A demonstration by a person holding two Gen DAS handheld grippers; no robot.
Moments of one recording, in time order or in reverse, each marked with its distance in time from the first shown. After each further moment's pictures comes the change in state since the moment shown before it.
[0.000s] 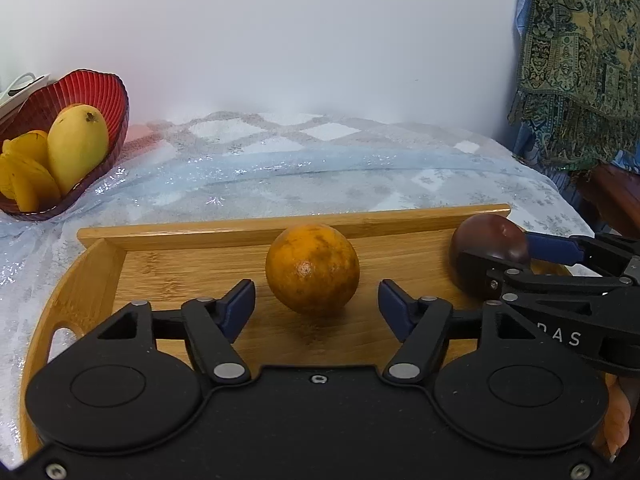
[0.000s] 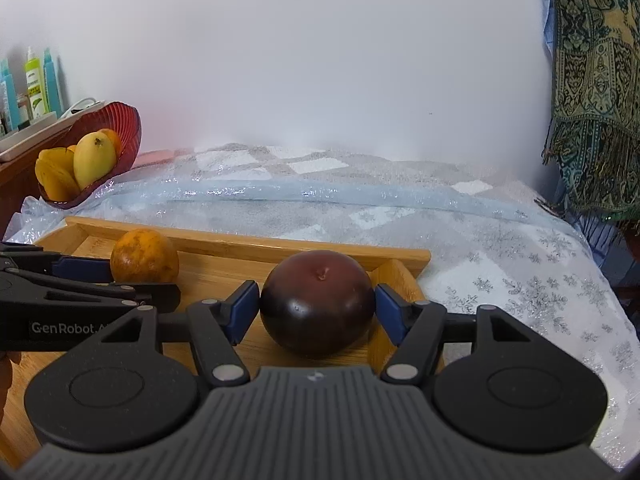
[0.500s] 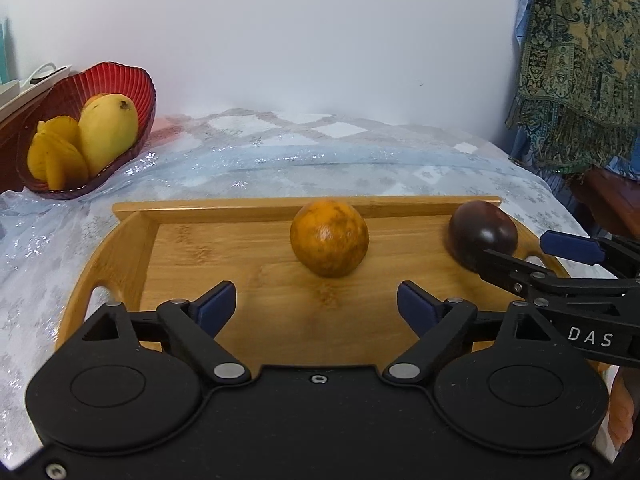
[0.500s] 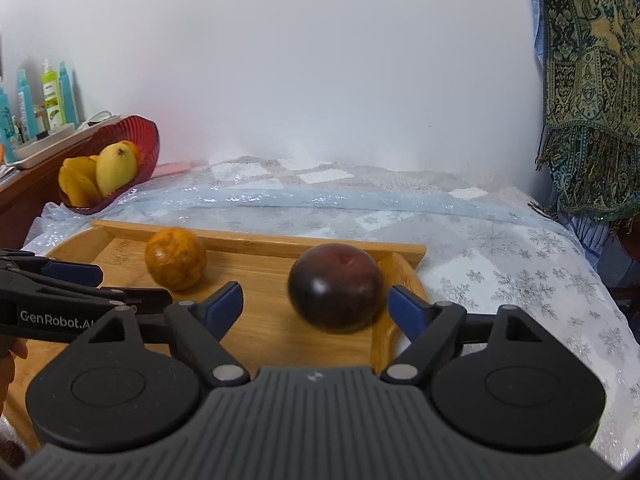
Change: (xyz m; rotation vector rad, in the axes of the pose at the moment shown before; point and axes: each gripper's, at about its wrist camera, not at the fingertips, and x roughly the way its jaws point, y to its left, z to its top) left arm -0.039 0.012 -0.021 -0.024 -0.012 0.000; right arm -0.040 0.005 -0.014 0.004 -0.052 0.021
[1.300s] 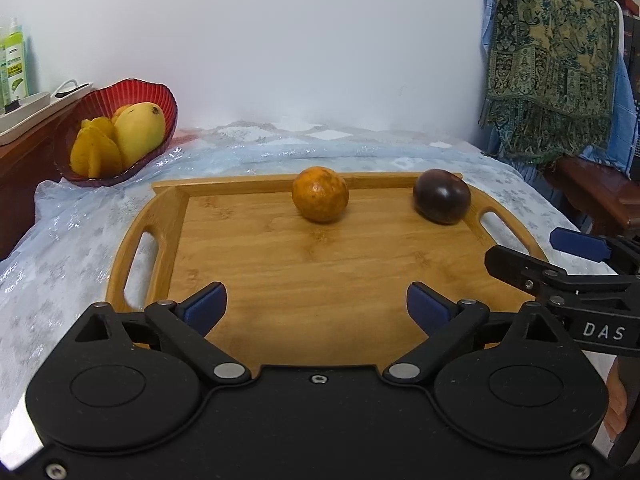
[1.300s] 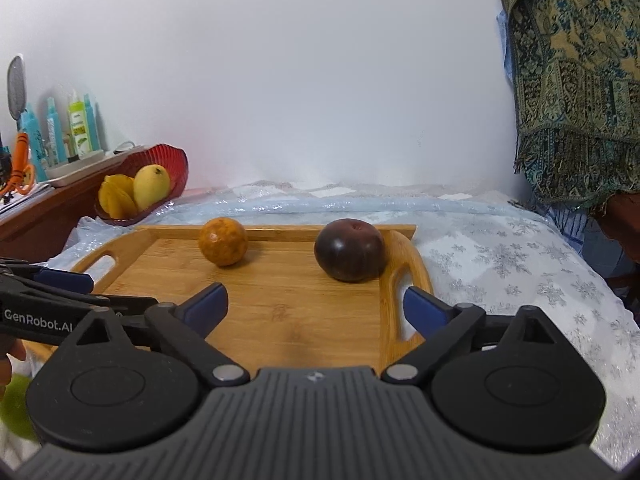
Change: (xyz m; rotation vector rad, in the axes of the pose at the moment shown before) left arm -0.083 -0.002 -0.060 0.040 -0.075 -0.009; right arm -0.078 0.016 -0.052 0.036 -0.138 0.008
